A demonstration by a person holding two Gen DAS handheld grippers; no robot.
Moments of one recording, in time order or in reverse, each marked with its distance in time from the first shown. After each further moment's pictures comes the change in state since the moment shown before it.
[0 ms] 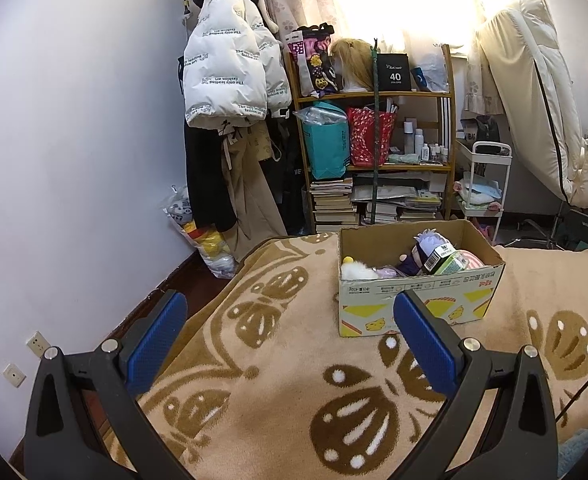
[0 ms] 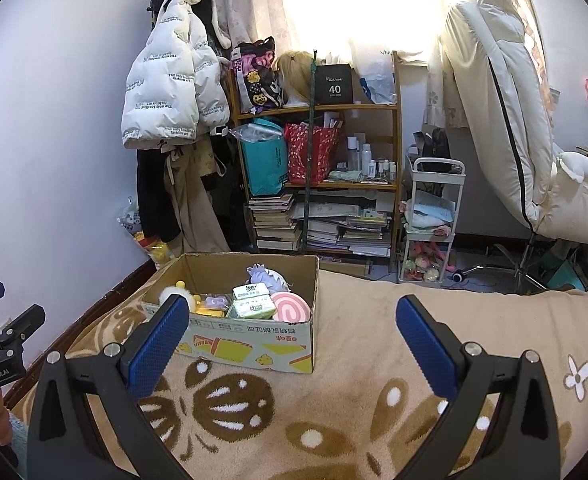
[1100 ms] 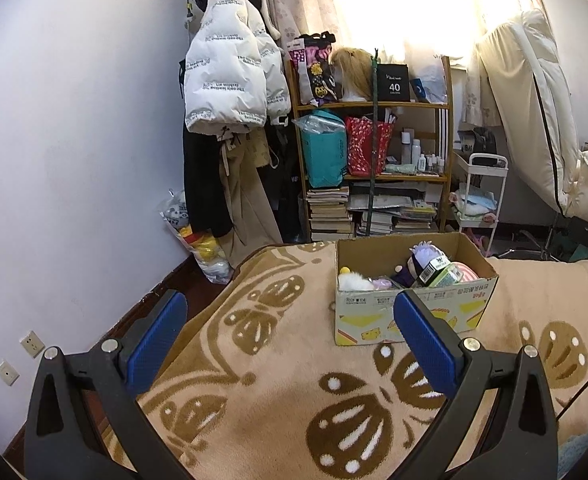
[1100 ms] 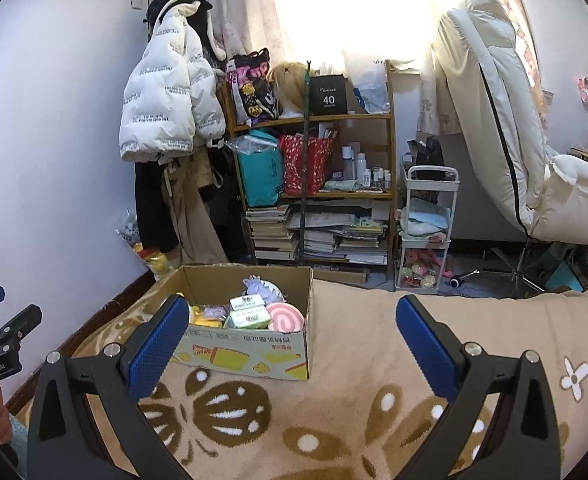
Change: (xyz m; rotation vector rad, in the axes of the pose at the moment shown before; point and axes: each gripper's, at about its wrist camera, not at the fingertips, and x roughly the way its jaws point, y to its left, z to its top) left arm -0.005 0.005 0.006 -0.023 -0.017 -0.023; right arm -0.009 -0.008 0.007 0.016 -0.023 -0.005
